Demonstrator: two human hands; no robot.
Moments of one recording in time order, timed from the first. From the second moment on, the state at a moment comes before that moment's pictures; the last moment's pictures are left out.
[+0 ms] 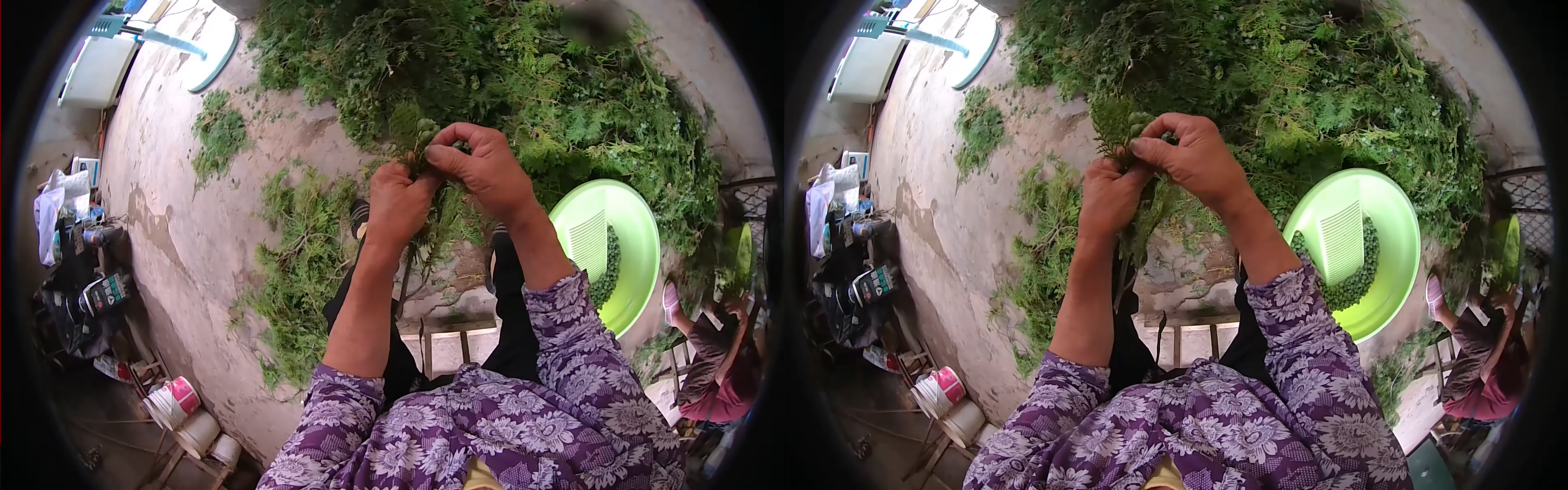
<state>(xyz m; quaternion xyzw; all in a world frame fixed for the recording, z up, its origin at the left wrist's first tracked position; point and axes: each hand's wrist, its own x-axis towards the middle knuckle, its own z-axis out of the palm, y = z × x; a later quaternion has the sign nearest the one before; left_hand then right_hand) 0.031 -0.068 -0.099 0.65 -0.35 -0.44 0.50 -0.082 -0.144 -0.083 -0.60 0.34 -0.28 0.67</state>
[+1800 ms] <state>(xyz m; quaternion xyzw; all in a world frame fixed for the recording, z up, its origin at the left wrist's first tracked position) 0.026 -0.067 -0.078 0.59 -0.31 -0.58 0.47 -0.092 -0.157 -0.087 -0.57 0.35 -0.27 0.69</state>
